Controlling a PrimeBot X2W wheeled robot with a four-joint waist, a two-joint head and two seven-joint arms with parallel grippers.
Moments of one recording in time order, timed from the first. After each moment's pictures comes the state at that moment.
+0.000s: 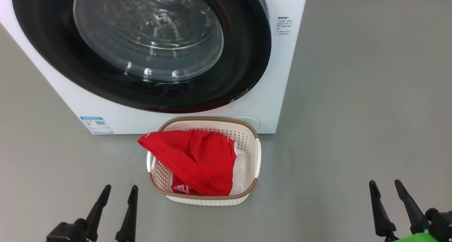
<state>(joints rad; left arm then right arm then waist) -0.02 0.15 -0.07 0.22 -0.36 -0.13 -0.25 0.12 -0.09 -0.09 0.20 0.38 0.13 -0.26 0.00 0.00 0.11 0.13</state>
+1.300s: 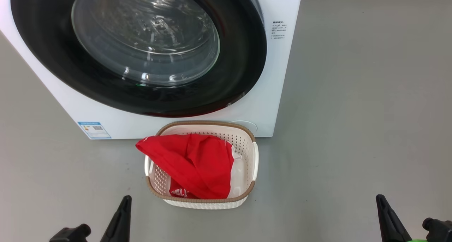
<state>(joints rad) -0.02 0.11 -0.08 0.29 -0.50 -0.12 -0.21 0.14 -0.06 -0.09 0.27 0.51 0.13 -0.22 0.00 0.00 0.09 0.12</state>
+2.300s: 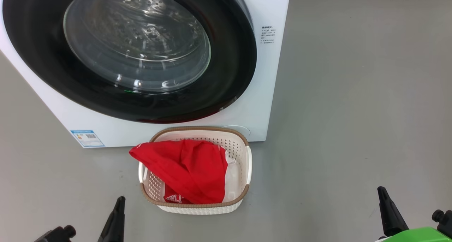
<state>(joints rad) -0.02 0.10 -0.05 0.29 -0.82 -0.12 -0.13 0.09 -0.06 -0.10 0.27 0.82 0.13 -0.13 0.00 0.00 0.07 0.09</state>
